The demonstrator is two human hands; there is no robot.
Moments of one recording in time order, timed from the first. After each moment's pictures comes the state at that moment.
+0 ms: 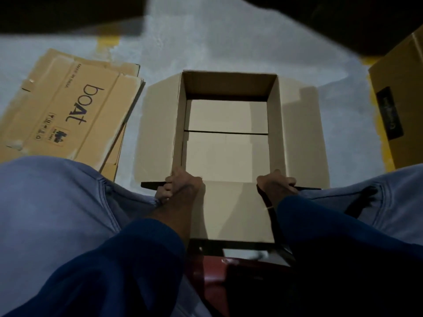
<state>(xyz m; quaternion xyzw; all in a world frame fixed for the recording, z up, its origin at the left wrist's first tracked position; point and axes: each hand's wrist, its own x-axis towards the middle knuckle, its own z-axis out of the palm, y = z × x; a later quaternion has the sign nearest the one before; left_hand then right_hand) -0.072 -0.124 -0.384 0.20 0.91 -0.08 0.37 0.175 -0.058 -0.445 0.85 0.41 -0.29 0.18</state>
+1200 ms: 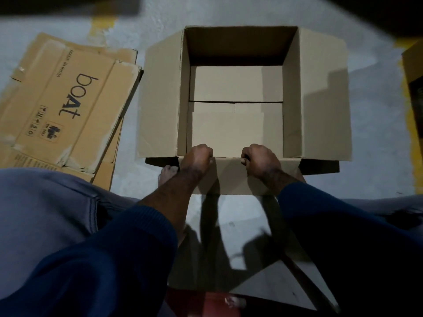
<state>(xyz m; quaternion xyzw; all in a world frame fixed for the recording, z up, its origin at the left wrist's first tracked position) -0.091 -0.045 -0.434 0.62 0.72 -0.02 0.29 0.120 0.002 -0.426 0.54 0.79 -0.27 0.08</state>
